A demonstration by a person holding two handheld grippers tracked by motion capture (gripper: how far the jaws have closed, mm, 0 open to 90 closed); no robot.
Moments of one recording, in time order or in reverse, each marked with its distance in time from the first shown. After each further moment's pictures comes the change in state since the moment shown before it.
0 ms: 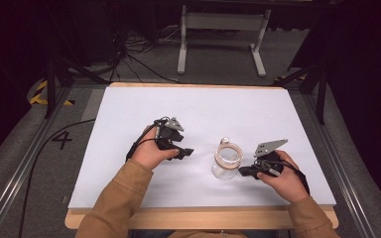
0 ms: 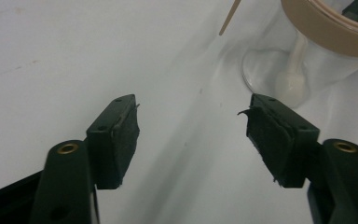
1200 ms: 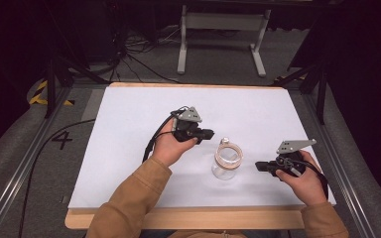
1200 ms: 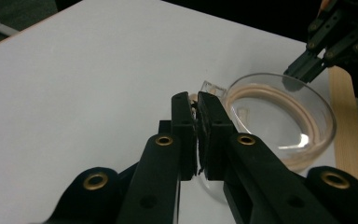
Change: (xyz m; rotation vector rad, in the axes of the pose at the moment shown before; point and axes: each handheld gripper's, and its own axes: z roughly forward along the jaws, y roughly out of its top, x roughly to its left) left arm -0.021 0.054 0.013 -0.239 -0.120 0.052; right arm -0.010 -0.020 -0.045 -0.109 -0.092 0.090
